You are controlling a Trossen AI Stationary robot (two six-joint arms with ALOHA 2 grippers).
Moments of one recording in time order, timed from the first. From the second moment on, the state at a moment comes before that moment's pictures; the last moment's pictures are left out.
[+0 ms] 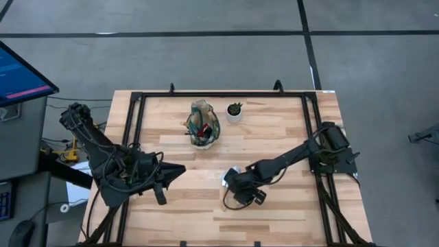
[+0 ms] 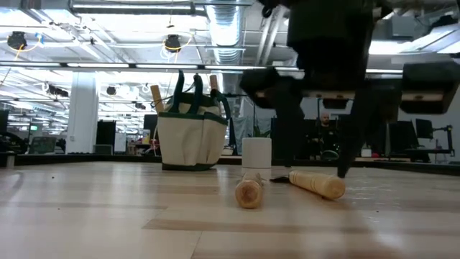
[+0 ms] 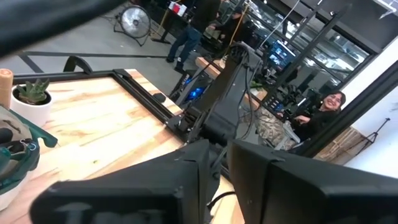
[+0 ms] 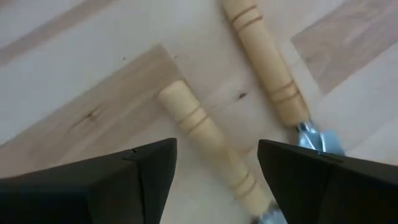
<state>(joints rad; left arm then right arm) -0.86 1.24 1.15 -0.17 -1.23 -0.87 0.36 1.92 1.21 -0.49 -0.08 -0.64</state>
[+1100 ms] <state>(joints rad) -0.89 1.24 1.15 -0.15 -1.19 -0.87 0.23 1.60 1.19 -0.42 -0.17 -0.29</state>
